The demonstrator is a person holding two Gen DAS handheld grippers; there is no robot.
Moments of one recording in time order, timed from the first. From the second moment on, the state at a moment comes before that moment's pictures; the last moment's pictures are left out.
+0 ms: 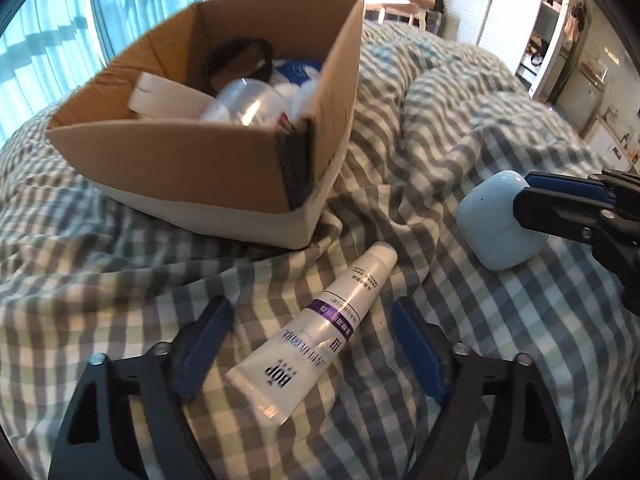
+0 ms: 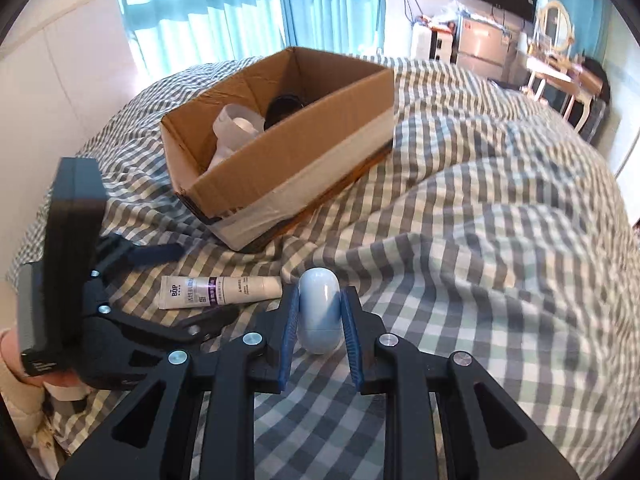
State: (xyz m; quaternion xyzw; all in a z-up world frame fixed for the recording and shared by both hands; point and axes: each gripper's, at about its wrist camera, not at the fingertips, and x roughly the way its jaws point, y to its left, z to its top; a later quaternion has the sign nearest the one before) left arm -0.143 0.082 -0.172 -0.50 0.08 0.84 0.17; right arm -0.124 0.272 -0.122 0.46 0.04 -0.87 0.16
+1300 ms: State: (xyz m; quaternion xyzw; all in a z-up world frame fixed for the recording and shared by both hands) left arm -0.114 0.056 -0.134 -0.46 0.04 0.87 0.17; right arm -0.132 0.243 -0.149 0.50 0.08 -0.85 0.14
